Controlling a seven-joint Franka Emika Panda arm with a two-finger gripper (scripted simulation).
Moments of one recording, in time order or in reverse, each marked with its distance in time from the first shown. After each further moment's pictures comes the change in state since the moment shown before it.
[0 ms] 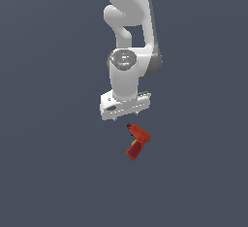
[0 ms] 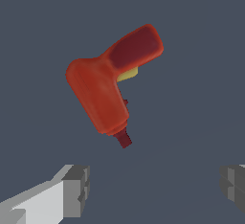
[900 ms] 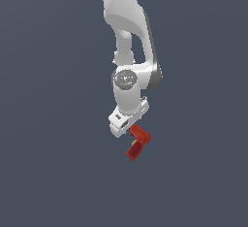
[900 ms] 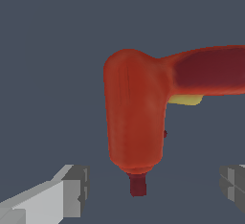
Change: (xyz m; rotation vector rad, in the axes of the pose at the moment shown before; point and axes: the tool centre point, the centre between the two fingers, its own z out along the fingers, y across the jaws) arm 0.022 -0.023 0.057 0.078 0.050 -0.456
